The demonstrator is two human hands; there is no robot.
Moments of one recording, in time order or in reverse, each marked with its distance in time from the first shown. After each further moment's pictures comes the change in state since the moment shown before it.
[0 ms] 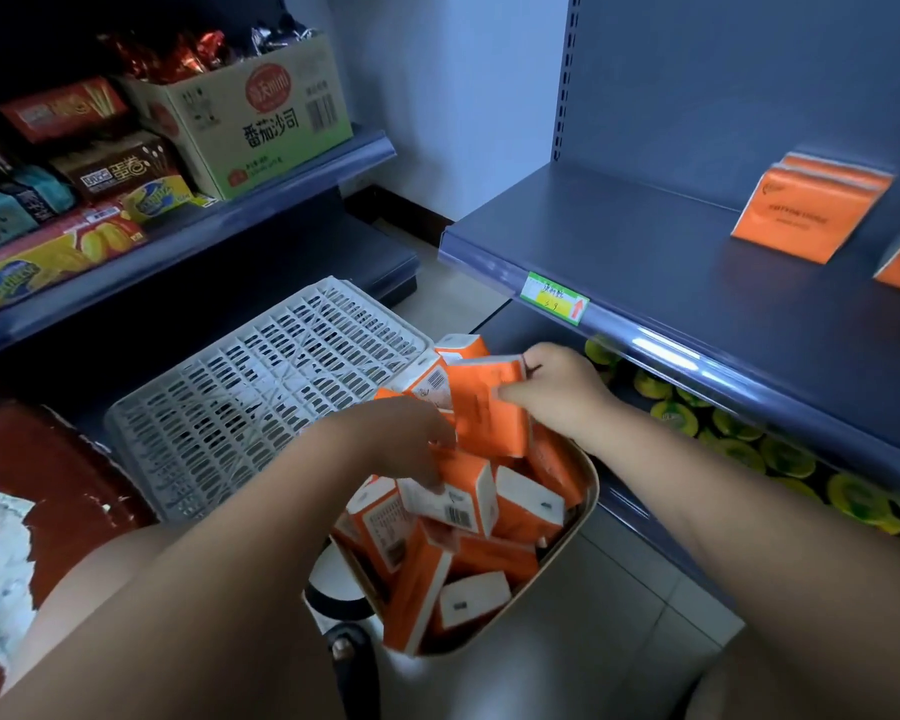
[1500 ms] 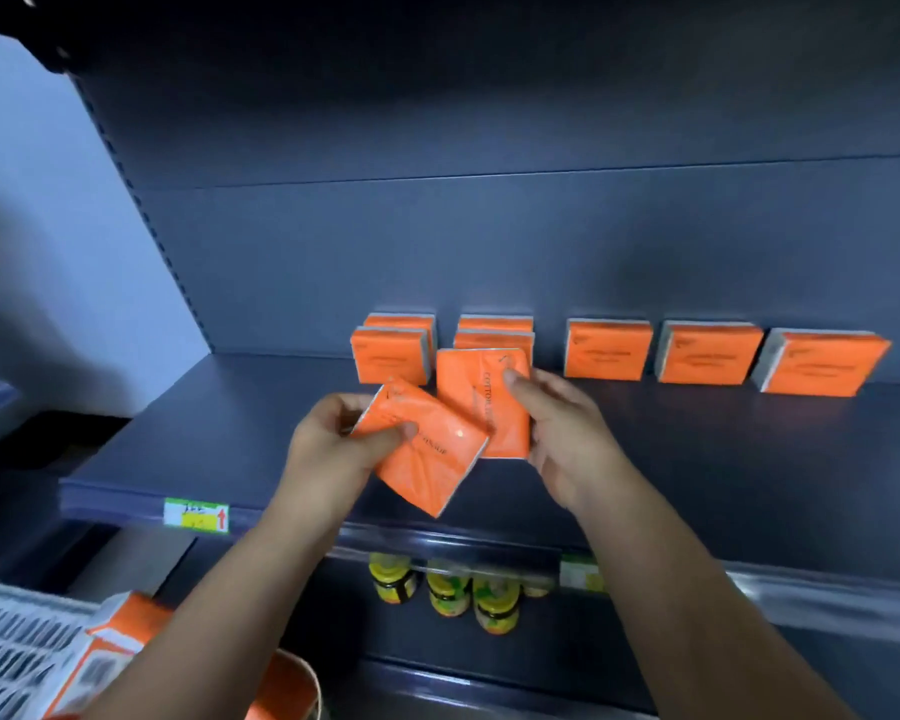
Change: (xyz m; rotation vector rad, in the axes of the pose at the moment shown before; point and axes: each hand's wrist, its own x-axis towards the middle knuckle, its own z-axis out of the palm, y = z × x) left_hand 0.116 0.305 -0.099 -1.270 0.550 0.385; right_hand -0.091 0.131 -0.299 1.147 0.611 0.069
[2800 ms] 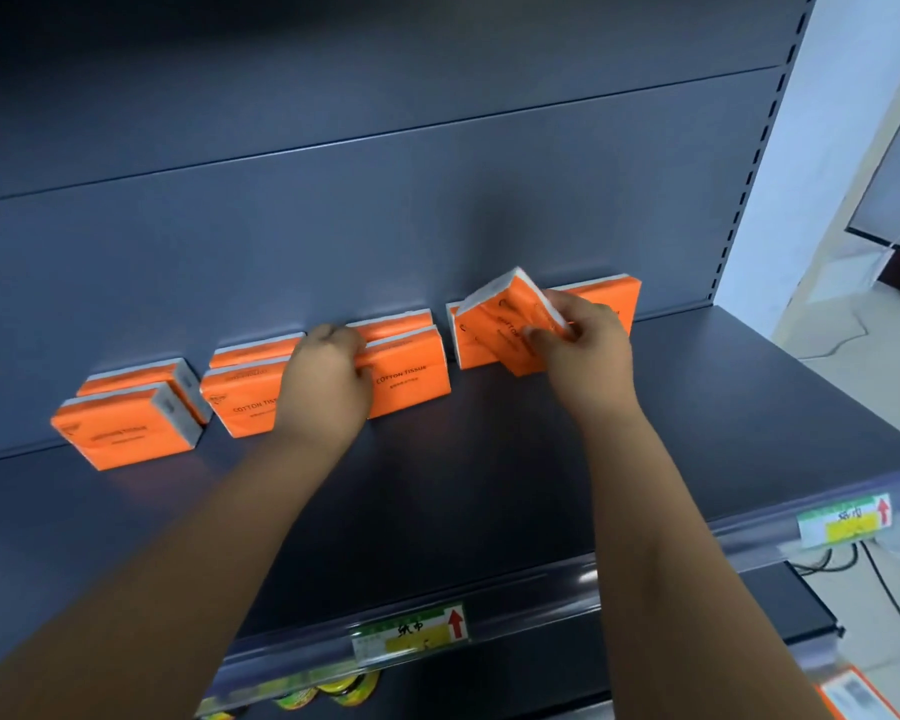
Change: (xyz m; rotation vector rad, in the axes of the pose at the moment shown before) left_hand 0.106 -0.015 0.253 0.913 -0.194 0.755; right_hand 0.049 -0.088 -0.238 -0.688 0.593 -0.572
